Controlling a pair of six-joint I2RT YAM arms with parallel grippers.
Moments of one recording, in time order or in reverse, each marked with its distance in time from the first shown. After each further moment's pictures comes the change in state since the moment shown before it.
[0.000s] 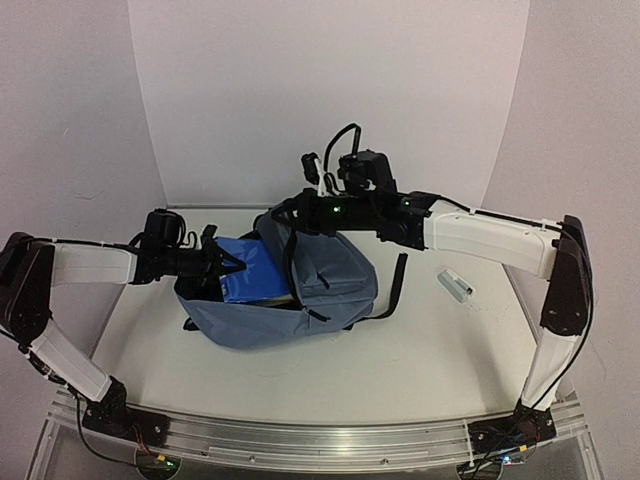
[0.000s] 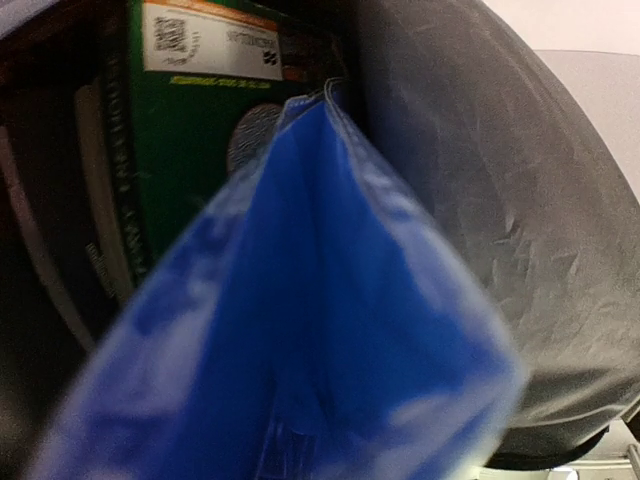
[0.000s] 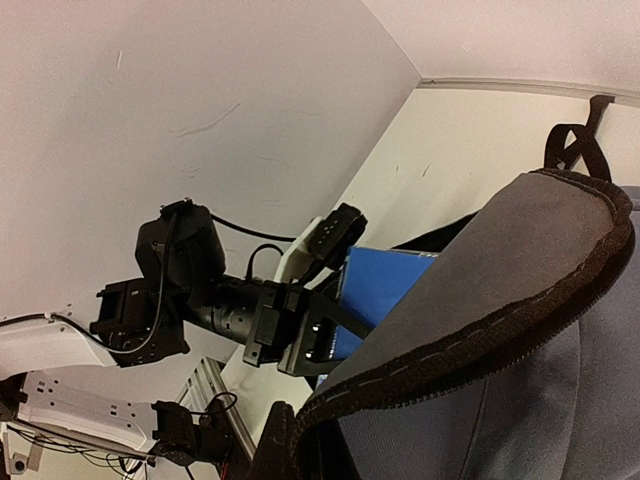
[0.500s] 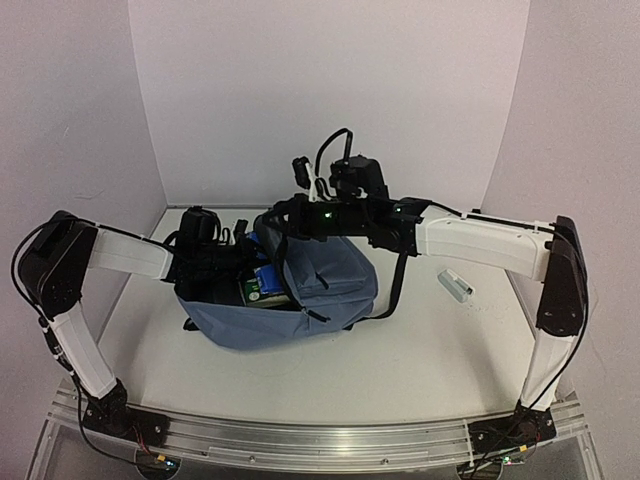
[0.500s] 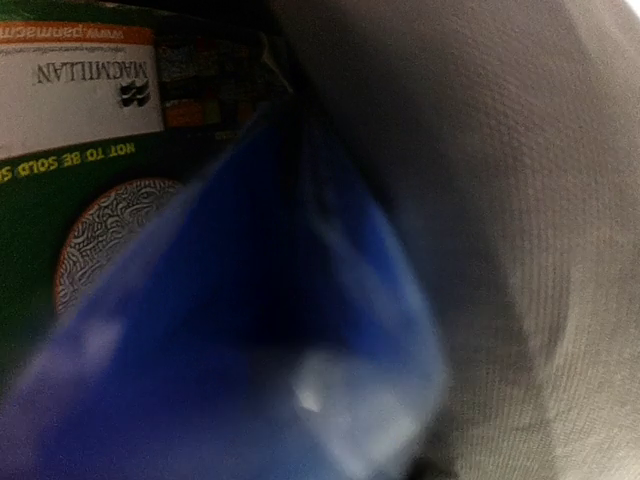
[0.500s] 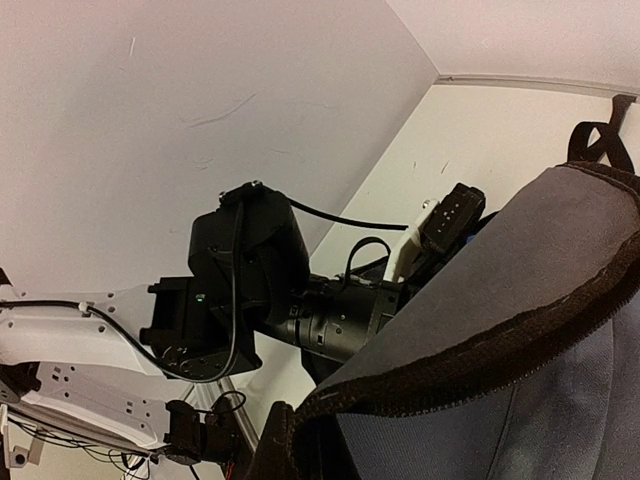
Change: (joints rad) left arm -0.148 0.244 0.135 0.244 -0.098 -0.117; right arm 0.034 0.026 0.000 0.046 0.003 0.005
